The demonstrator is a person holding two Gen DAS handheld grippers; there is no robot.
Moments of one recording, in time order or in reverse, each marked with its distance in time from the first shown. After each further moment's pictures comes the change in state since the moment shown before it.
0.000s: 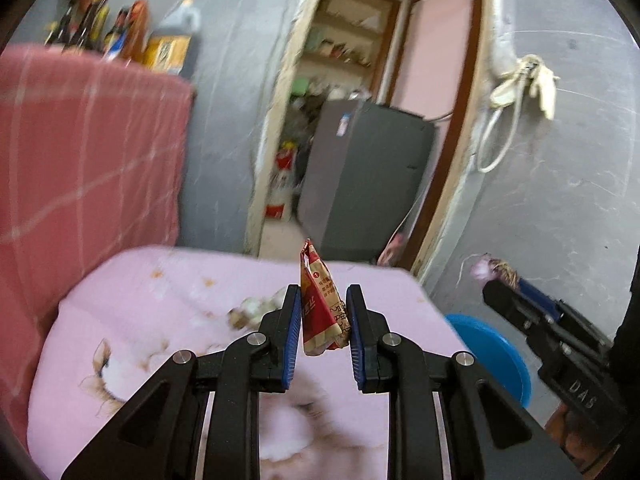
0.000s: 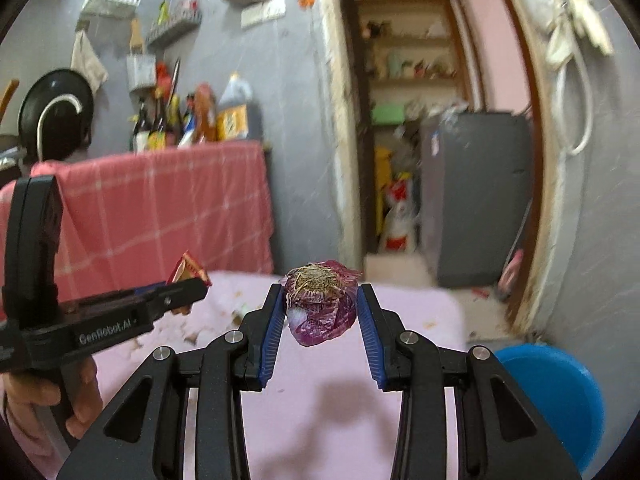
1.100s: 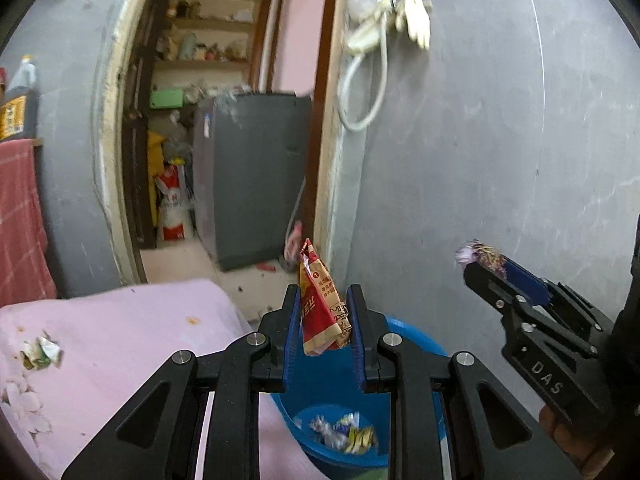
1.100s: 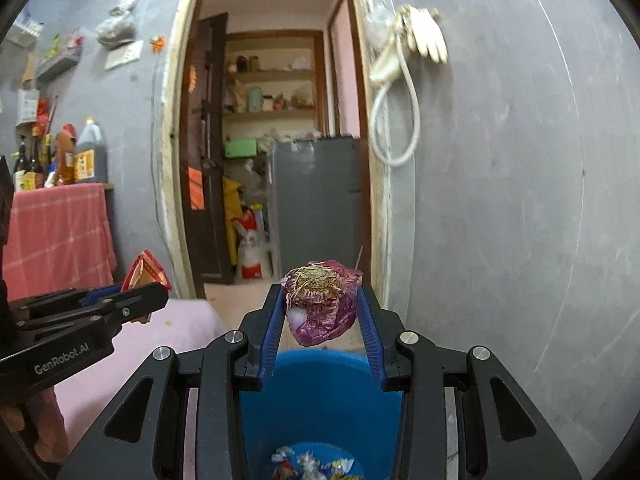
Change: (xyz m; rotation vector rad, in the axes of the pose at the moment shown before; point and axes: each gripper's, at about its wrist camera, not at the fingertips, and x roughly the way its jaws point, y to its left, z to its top) left arm 0.098 -0.212 -0.029 0.256 0.065 -0.251; right arm -0.081 -0.178 -0.046 0.108 -0.052 -0.440
